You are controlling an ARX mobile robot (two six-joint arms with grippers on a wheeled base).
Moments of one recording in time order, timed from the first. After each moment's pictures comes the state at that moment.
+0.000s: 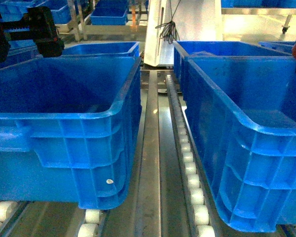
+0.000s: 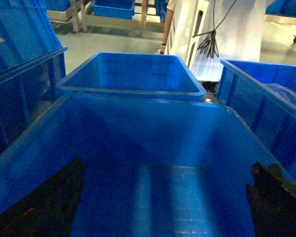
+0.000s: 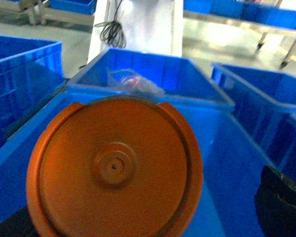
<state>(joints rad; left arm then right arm) -0.10 1.74 0.85 0.79 -0.05 -0.08 0.05 1.66 0.72 0.86 0.10 -0.12</state>
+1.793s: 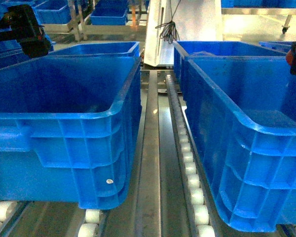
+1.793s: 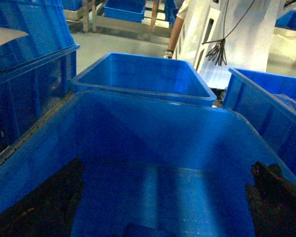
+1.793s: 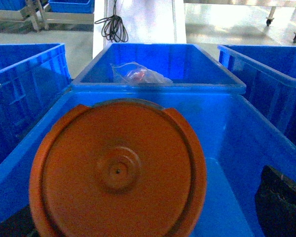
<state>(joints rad) -0.06 1.71 0.79 0.84 -0.06 -0.13 0.05 1.68 0.74 0.83 0.11 0.00</state>
